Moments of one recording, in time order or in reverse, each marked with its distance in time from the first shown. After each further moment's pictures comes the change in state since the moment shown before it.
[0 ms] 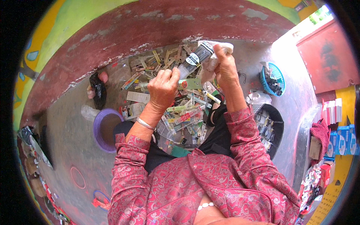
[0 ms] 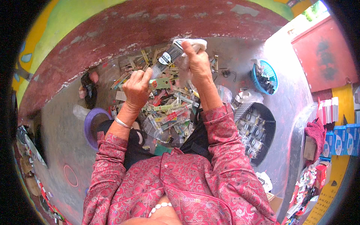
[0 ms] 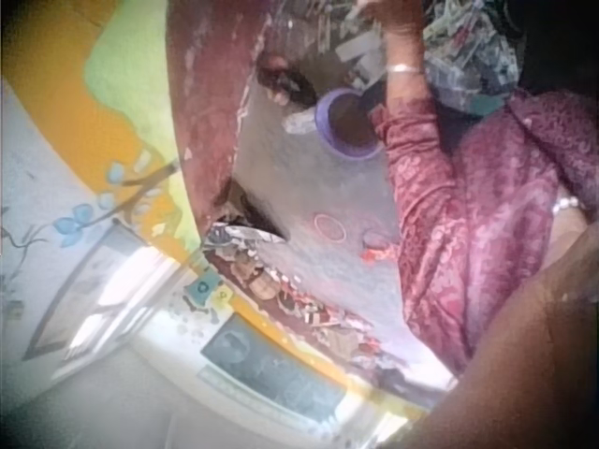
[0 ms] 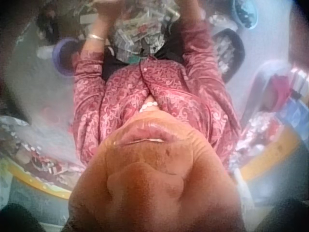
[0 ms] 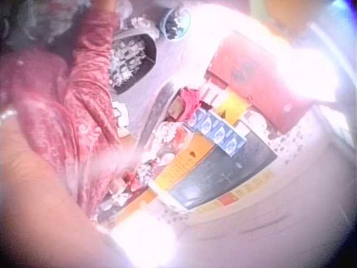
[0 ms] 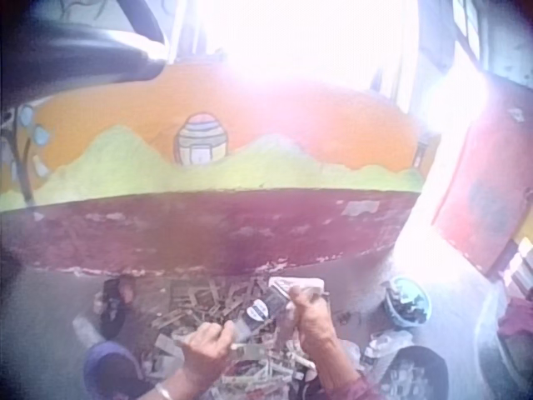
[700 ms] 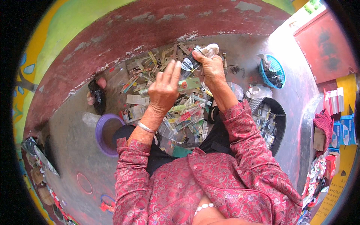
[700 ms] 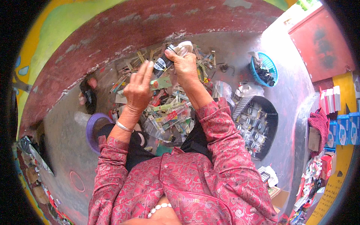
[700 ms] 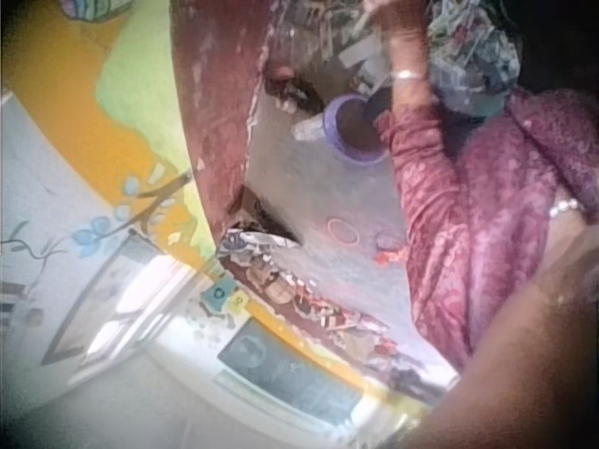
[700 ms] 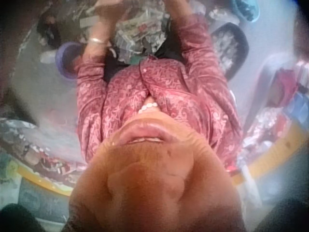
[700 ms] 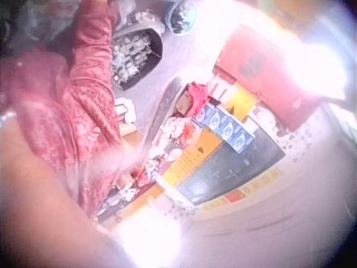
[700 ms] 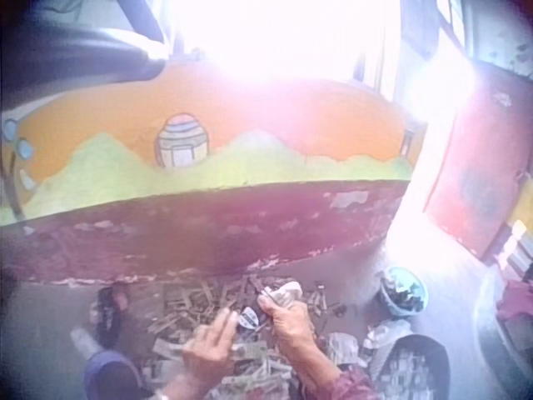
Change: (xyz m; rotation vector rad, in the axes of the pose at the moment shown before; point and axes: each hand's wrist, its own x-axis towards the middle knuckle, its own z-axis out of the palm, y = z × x) left_hand 0.006 0.015 0.008 0.025 -0.071 0.004; right_hand 0.001 0.024 0.007 -0.014 0.103 0.052
